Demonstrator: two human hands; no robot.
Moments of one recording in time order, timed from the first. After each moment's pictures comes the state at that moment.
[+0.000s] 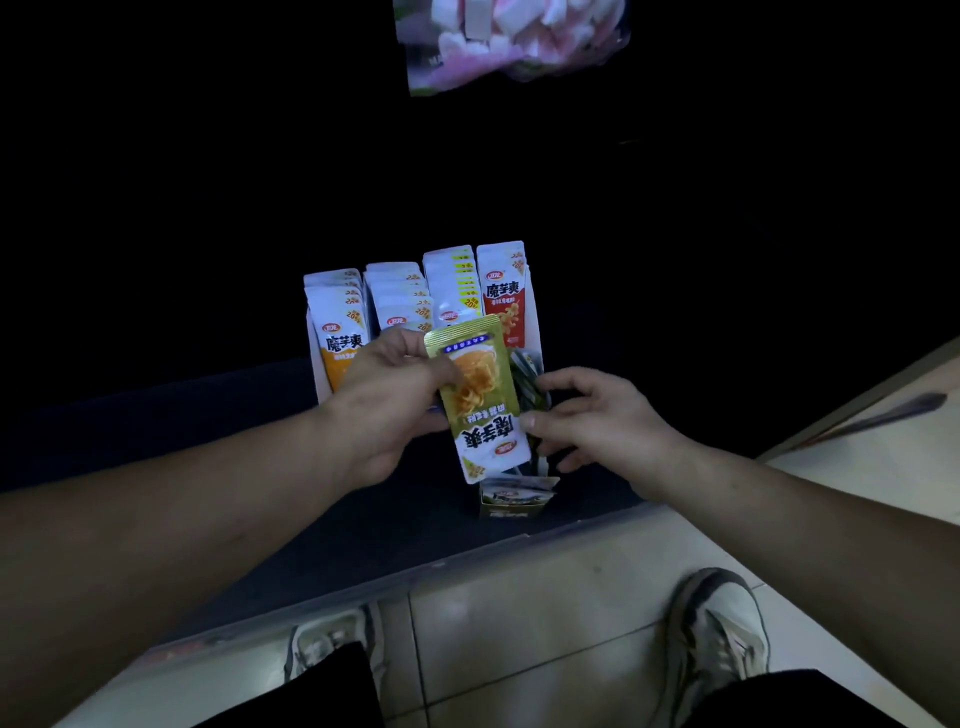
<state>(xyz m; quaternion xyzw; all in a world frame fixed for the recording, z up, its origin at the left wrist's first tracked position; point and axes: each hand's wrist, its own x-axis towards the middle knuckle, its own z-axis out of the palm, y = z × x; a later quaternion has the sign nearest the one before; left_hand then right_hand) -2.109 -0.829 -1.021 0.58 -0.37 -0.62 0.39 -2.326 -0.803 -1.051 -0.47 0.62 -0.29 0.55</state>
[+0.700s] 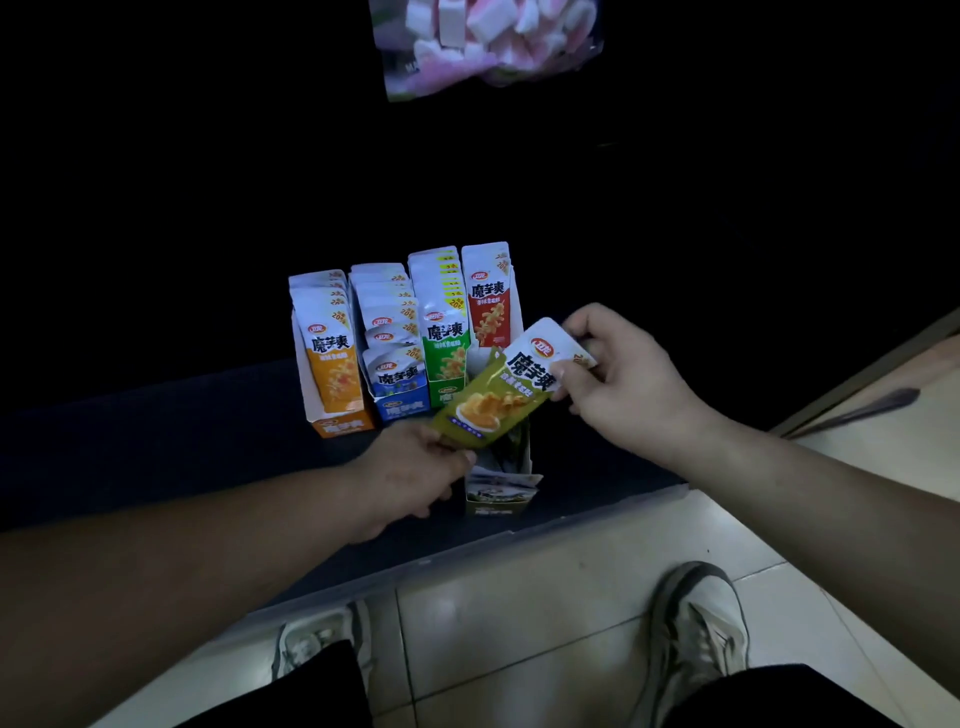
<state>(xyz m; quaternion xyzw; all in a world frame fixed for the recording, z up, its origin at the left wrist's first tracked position) -2.119 -0.795 -1.066 0.63 -0.54 -0.54 0.13 -2.347 -0.805 -1.015 -0.64 0.58 -0.35 0.37</state>
